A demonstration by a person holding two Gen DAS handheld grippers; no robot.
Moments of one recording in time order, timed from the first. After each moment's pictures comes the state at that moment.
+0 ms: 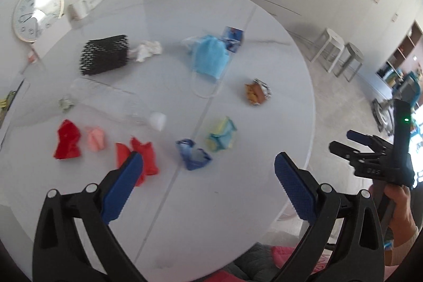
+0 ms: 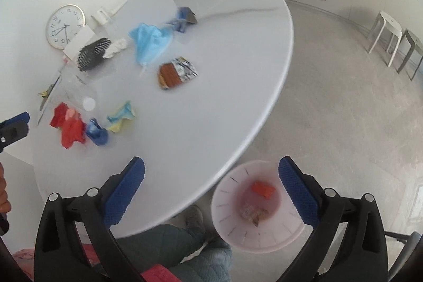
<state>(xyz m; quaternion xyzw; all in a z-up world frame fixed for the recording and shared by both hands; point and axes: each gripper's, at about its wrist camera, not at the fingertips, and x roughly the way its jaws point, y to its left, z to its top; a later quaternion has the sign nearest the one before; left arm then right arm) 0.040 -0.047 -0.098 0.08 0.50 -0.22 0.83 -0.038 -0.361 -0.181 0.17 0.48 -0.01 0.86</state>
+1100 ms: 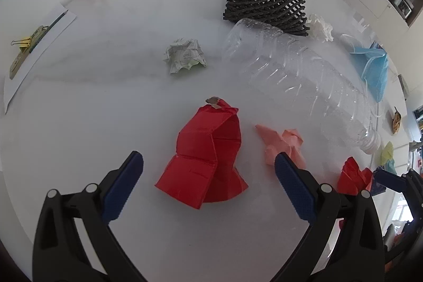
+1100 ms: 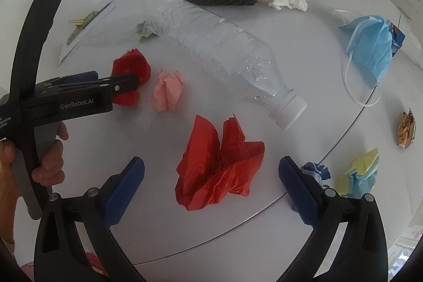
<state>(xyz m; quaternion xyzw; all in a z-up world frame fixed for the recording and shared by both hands) 0.182 0.145 -0.224 0.04 0.57 -0.10 0.82 0.118 -0.059 -0.235 0.05 0.58 0.10 0.81</state>
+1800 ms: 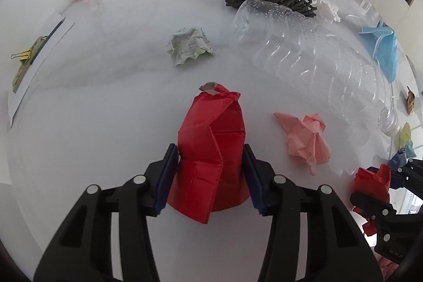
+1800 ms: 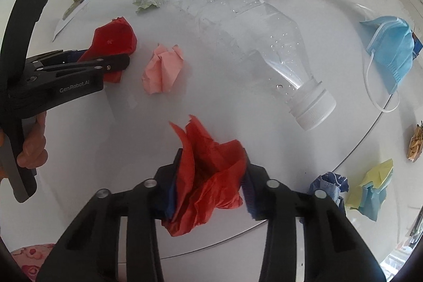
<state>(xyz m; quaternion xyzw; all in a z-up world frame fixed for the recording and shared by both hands) 0.179 0.147 -0.234 0.08 0.57 -0.10 0.81 0.118 -0.051 -0.256 0.03 0.60 0.14 0.79</state>
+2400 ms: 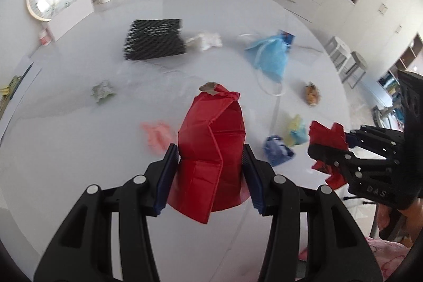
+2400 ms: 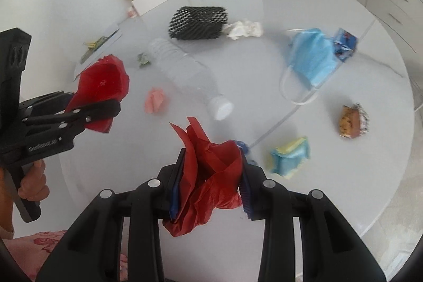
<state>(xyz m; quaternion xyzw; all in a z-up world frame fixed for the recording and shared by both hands) 0.080 0.043 -0.124 0.06 0.51 -0.25 0.82 0.036 -0.183 -0.164 0.09 0.51 0.08 0.85</state>
